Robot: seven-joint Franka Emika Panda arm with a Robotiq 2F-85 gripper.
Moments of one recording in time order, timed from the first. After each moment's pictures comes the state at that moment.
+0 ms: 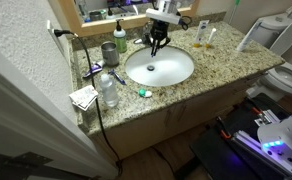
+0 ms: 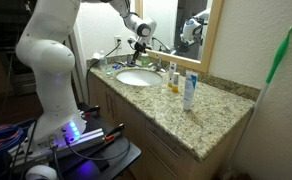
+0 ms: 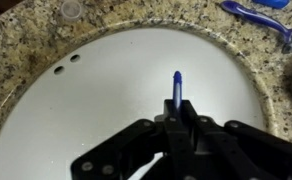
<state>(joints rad) 0.15 0.53 0.11 -1.65 0.42 1.99 0.83</state>
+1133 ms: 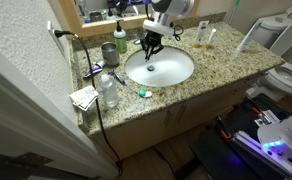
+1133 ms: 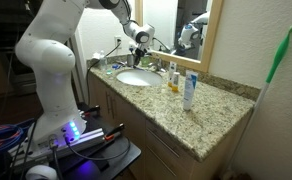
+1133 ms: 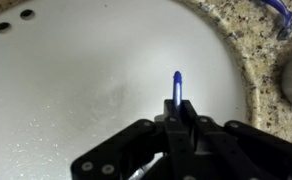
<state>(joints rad) 0.16 0.62 0.12 -1.63 0.43 2.19 0.70</state>
